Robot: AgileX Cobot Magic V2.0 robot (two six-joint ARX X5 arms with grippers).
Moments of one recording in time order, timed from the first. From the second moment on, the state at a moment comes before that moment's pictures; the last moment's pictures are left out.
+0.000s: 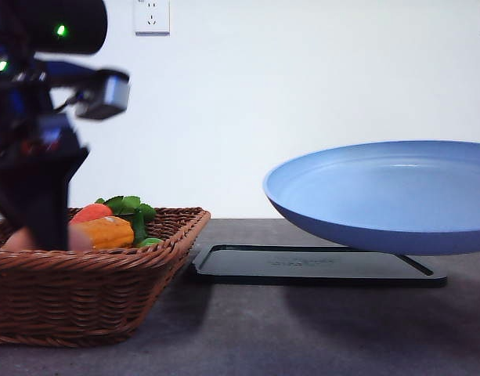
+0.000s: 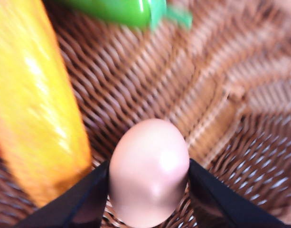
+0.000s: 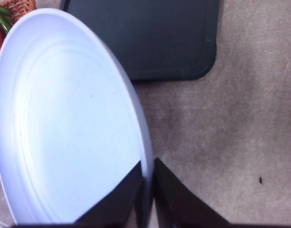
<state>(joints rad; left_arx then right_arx) -0.55 1.41 0.94 -0.78 0.09 0.27 0.06 0.77 0.54 -0.63 -0.50 0.32</state>
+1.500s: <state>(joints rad) -0.97 1.68 1.21 -0.48 0.18 0.14 0.16 0.91 0.54 -0.66 -0.57 0.32</state>
